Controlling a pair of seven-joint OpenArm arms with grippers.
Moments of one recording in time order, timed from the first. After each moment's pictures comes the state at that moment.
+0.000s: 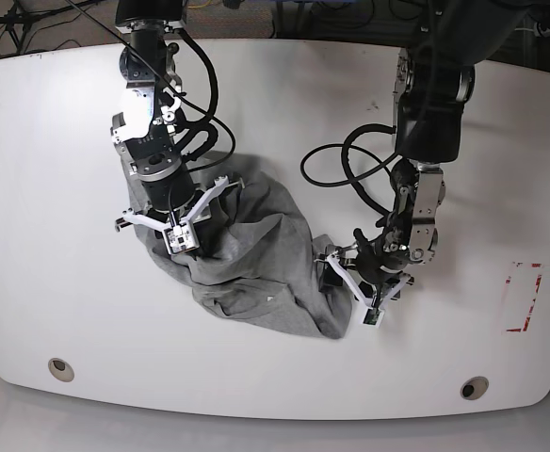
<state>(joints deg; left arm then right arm) -27.5 -1.6 3.8 54.4 -9.5 -18.8 29.0 -6.4 1.6 0.9 110.7 -4.3 18.1 -35.3</state>
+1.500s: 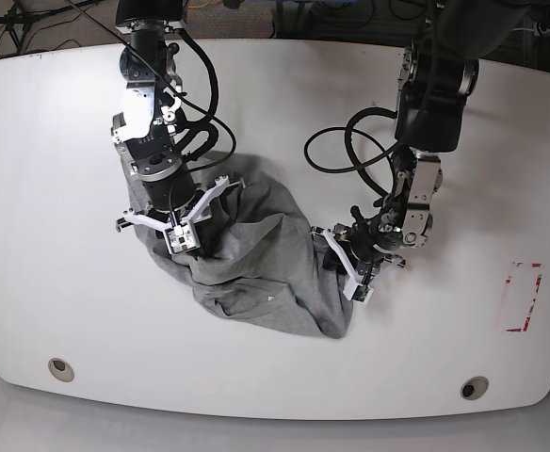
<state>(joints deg) -25.0 -3.3 8.0 51.6 -9.8 -20.9 27.1 -6.4 1.5 0.7 110.6 -4.3 18.1 -35.3</state>
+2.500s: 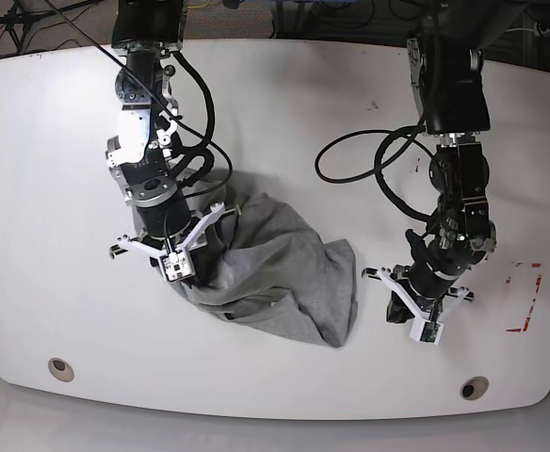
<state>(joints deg) -21.0 -4.9 -6.0 82.4 -8.7 -22.0 41.6 -0.1 2.4 0.7 108.8 -4.3 18.1 -35.8</state>
